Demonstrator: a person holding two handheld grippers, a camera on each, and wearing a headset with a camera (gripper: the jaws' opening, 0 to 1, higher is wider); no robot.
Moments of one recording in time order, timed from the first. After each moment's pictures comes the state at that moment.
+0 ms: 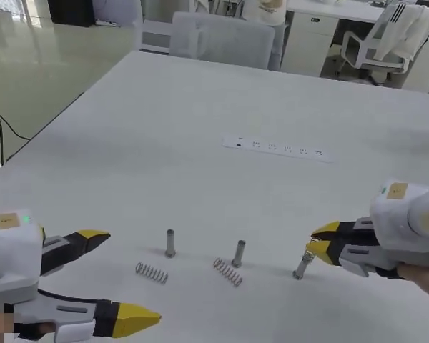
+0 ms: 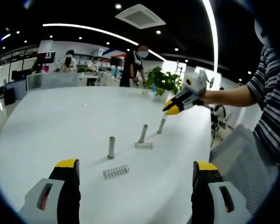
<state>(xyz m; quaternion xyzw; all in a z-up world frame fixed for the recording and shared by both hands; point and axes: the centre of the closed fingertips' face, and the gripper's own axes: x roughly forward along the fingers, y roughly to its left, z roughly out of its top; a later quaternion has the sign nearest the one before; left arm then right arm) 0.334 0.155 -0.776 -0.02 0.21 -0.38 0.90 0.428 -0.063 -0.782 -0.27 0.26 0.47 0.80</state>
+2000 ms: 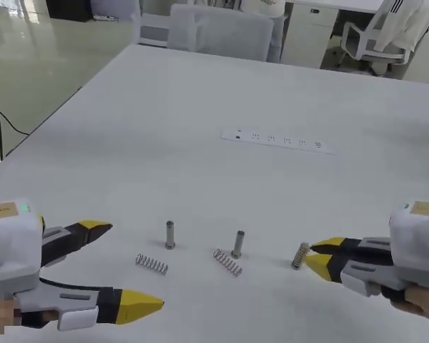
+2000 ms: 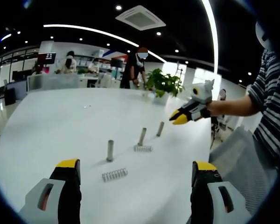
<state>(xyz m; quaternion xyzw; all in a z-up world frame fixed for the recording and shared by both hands) 0.335 0.151 -0.770 -0.02 0.20 -0.38 0.90 0.388 -0.064 -0.791 -0.14 0.27 0.46 0.83</state>
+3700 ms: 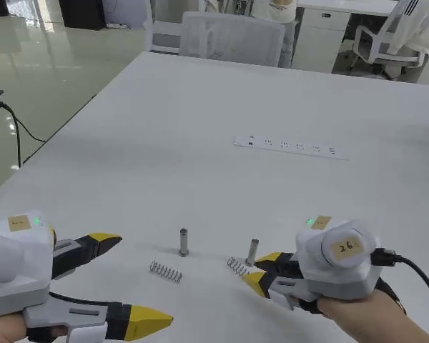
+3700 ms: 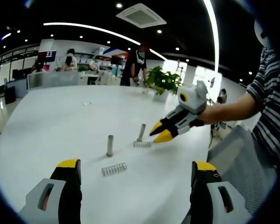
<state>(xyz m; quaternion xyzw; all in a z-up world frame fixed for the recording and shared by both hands) 0.325 0.155 -0.774 -0.02 0.21 -0.38 0.90 0.386 0.038 -0.831 -0.17 0.29 0.49 0.81</state>
